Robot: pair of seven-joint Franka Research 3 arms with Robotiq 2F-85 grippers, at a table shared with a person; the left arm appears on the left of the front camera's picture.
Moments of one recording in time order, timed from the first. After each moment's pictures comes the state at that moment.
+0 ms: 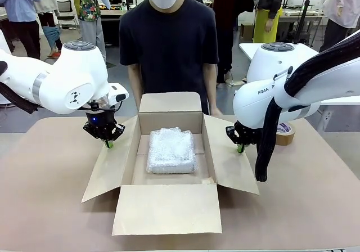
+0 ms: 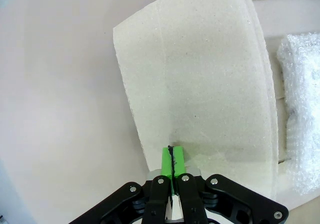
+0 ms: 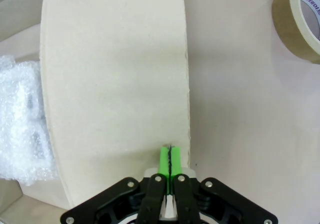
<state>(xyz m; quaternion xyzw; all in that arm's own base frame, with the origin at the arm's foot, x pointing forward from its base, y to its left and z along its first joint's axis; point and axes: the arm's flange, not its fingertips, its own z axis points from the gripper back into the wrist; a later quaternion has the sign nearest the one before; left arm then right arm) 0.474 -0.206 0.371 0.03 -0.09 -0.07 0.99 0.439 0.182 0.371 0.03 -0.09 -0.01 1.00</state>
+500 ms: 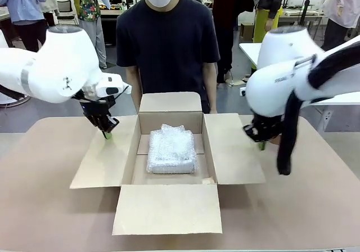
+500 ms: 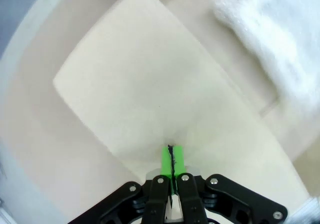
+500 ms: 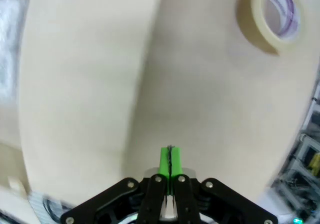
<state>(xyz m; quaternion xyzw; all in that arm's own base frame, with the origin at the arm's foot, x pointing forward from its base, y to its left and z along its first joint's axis) 0.464 -0.193 0.425 0.02 -0.10 -0.33 0.94 0.411 0.138 0.428 -0.07 -0.04 0.13 0.99</state>
